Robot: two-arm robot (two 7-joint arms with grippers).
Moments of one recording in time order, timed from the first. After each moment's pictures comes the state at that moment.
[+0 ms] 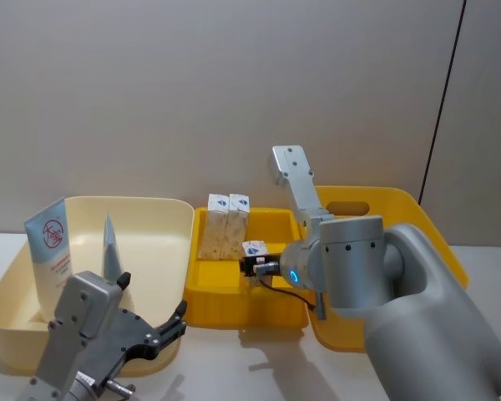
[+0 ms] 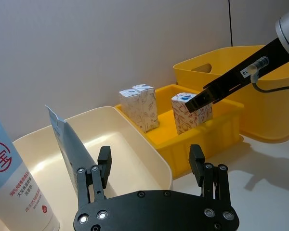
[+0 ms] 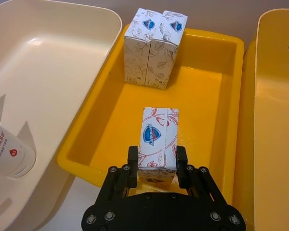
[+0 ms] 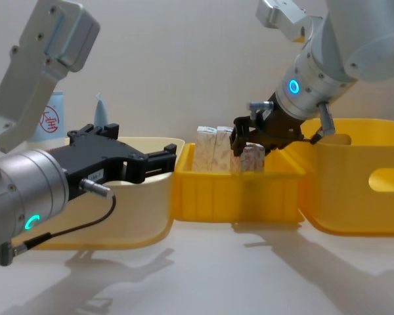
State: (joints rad) left arm -0.24 0.38 0.45 -1.63 -0.20 0.01 -0.01; right arm 0.77 -0.06 -0.33 -1.15 0.29 0.94 -0.12
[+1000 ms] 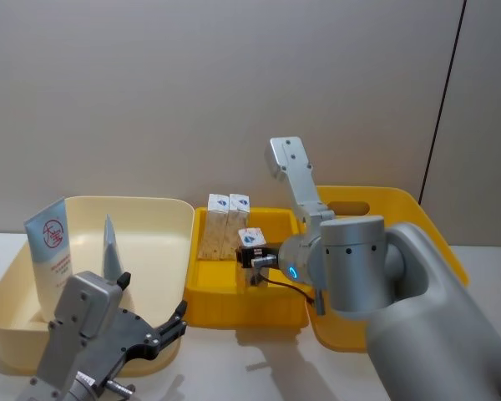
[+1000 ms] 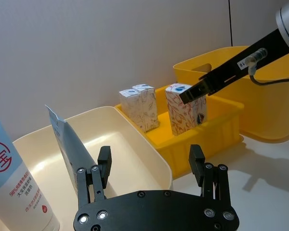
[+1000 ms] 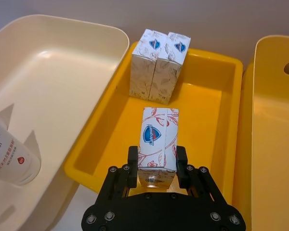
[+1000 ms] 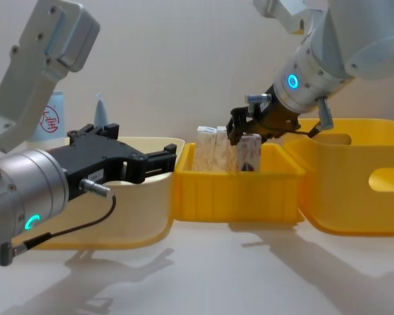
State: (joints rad) left arm -0.24 0.38 0.45 -1.63 -0.20 0.01 -0.01; right arm 0.76 -0.04 -0.36 -1.18 0.27 0.88 -0.09
